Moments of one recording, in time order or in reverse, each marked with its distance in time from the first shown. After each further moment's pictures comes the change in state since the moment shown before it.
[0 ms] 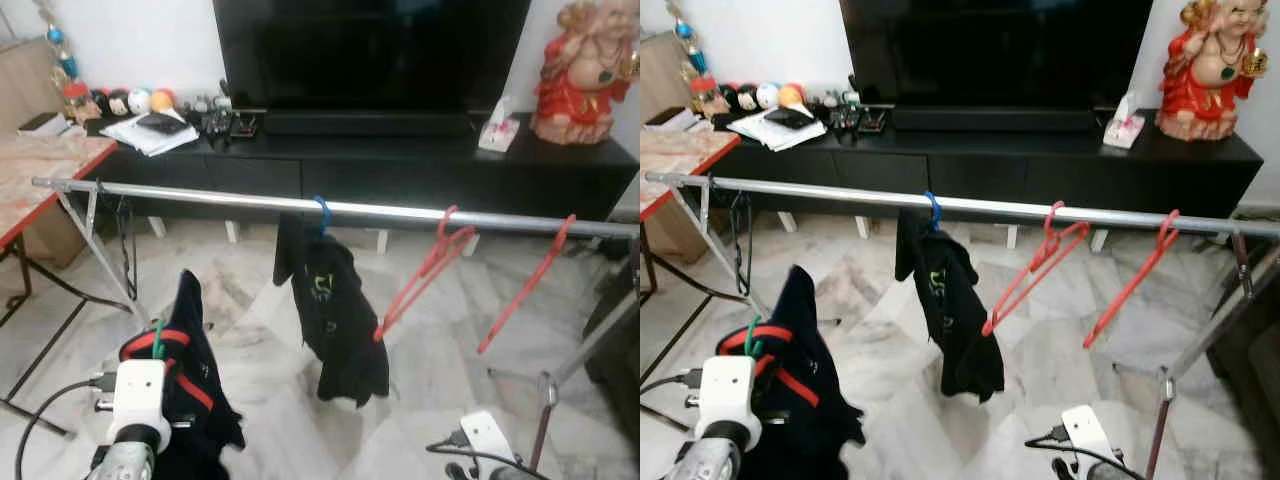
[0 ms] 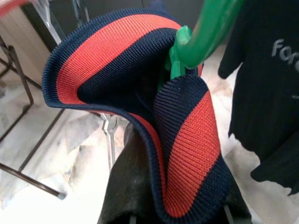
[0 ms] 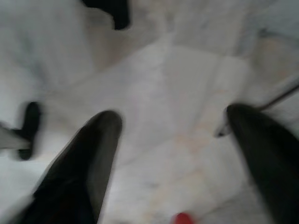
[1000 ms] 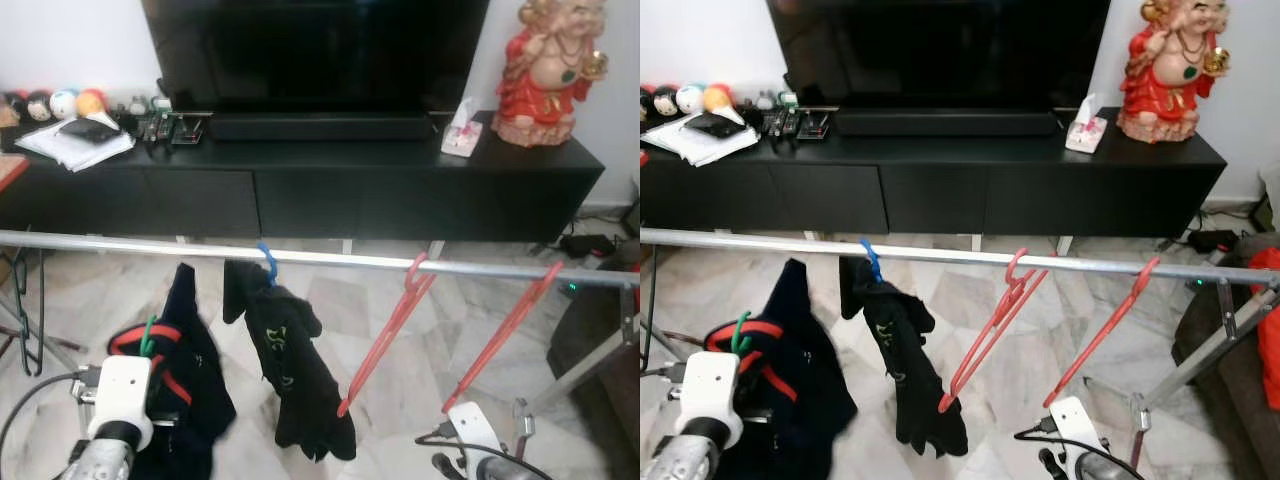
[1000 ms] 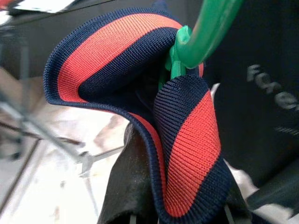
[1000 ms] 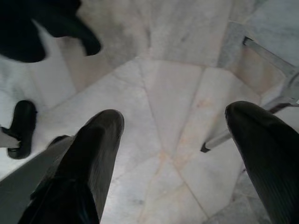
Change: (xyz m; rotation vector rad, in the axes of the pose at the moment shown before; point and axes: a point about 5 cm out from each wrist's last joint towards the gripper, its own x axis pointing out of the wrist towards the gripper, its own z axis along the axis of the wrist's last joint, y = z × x) left arm 0.000 0.021 0.004 0.083 -0.016 -0.054; right arm -0.001 -0.005 0.002 -0.014 0.004 0.016
